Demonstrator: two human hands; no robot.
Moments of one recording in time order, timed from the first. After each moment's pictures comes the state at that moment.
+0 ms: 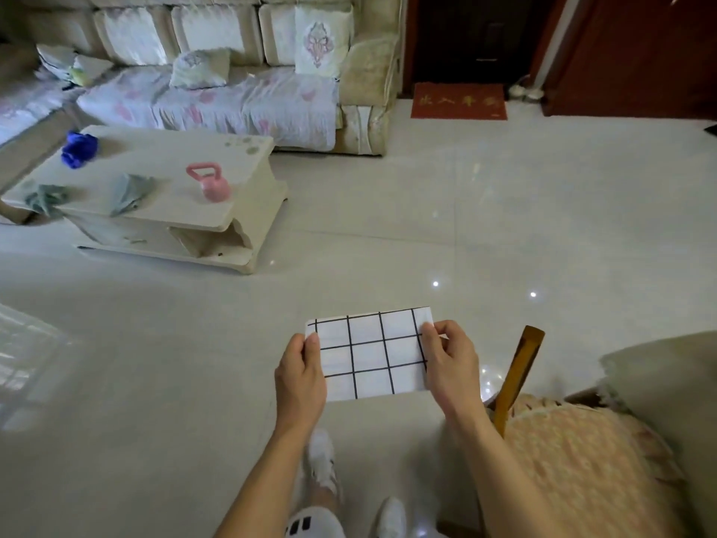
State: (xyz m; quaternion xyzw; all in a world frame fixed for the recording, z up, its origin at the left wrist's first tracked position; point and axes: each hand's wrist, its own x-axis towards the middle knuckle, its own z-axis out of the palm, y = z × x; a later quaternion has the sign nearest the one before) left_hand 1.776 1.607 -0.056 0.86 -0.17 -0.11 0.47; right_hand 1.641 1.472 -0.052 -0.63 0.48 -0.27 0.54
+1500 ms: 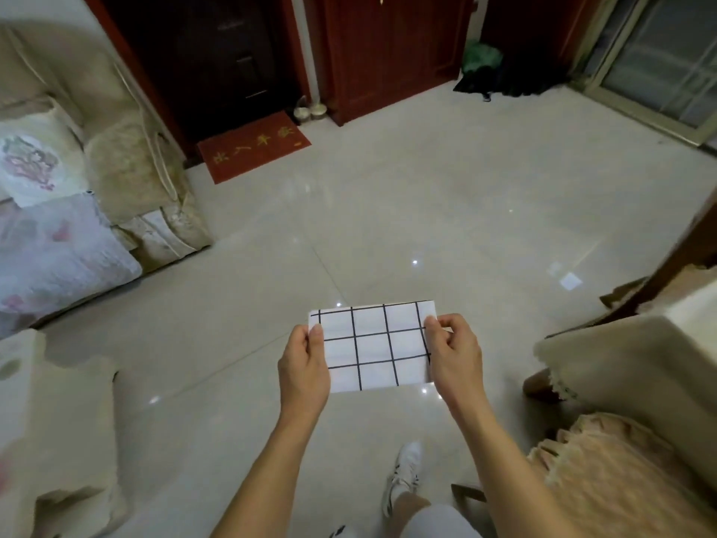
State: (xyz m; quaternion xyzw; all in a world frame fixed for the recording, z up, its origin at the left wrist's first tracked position) left_hand 1.929 1.104 -0.056 0.74 -0.44 -0.28 0.42; right_hand 1.738 1.085 -0.063 -0.41 0.69 -0.43 0.41
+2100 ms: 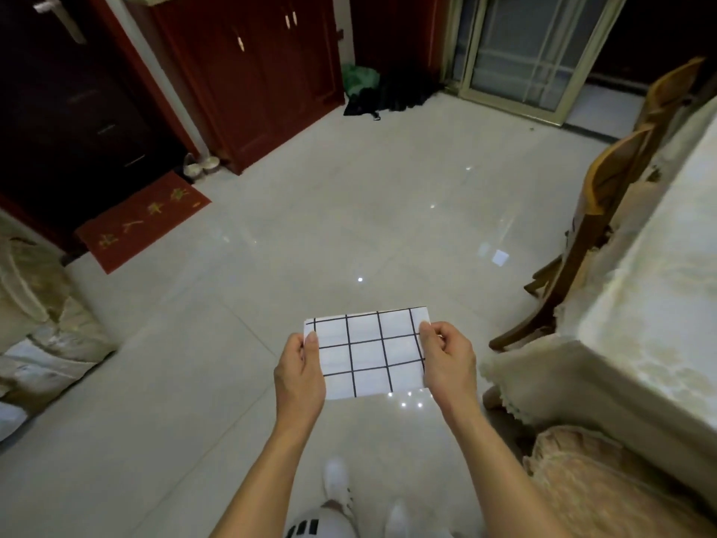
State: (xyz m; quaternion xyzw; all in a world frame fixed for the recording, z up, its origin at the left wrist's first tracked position) left_hand 1.778 0.897 -0.051 0.66 -0.54 -0.36 0.37; right_hand 1.591 0.936 -0.057 -0.29 0.75 -0.50 0.33
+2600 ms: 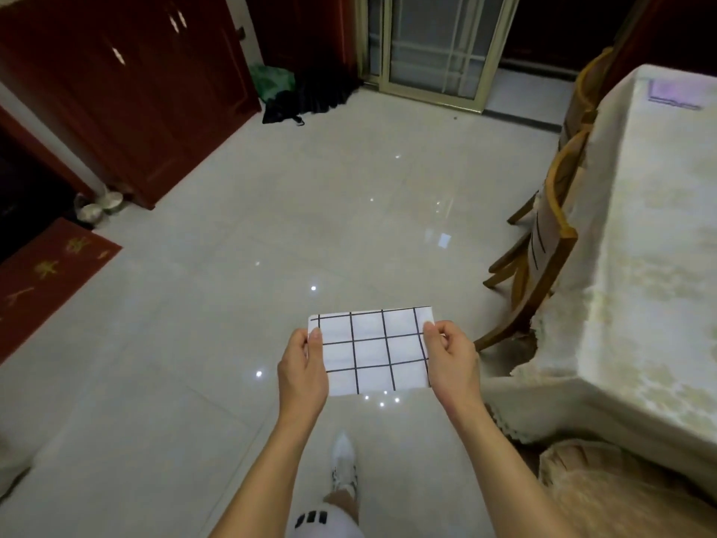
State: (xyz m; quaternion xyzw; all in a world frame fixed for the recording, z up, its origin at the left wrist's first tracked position) left_hand 1.702 0.699 -0.072 0.58 -0.61 -0.44 0.32; right_hand 1.533 0.791 -0.069 -0.22 0.80 -0.49 0.26
